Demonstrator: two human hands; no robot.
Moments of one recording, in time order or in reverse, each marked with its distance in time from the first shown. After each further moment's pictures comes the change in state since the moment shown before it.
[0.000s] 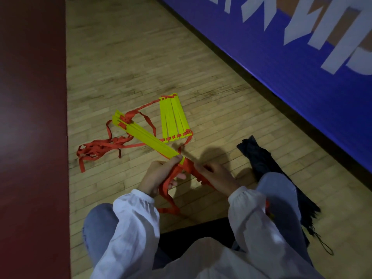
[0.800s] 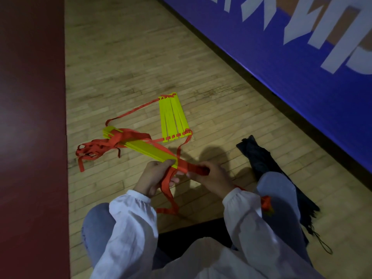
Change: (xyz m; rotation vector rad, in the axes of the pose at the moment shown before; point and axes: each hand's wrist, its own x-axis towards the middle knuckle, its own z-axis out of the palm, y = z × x) left_hand 0.007 -0.008 -0.006 -0.158 -0.028 0.027; right_hand 0.000 -0.002 0.010 -0.149 0.137 -0.006
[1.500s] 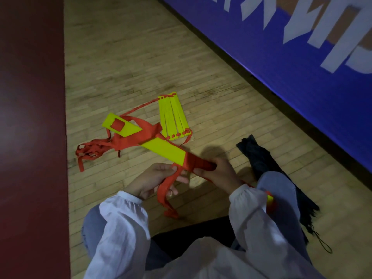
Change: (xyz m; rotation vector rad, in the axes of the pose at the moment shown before) left_hand -0.006 -0.002 -0.017 0.076 -0.373 -0.008; right_hand 0.006 0.004 -0.014 0.136 0.019 0.008
